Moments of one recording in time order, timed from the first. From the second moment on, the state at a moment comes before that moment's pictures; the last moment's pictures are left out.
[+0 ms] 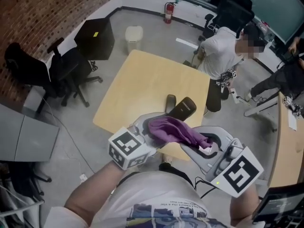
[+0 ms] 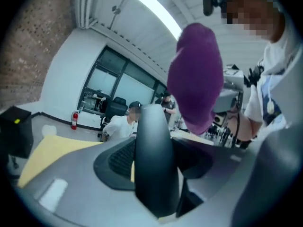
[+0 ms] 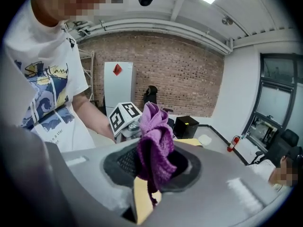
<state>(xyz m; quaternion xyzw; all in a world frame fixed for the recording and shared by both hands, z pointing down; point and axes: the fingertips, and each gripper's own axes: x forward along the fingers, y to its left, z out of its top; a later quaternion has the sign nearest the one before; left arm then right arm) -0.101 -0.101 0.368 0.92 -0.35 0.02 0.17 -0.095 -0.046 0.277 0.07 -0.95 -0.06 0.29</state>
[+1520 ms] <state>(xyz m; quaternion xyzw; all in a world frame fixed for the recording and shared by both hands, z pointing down) -0.081 -0.084 0.391 0.90 -0.39 0.18 0.06 -0.069 -0.055 0.293 0.13 -0.94 -0.02 0.32</state>
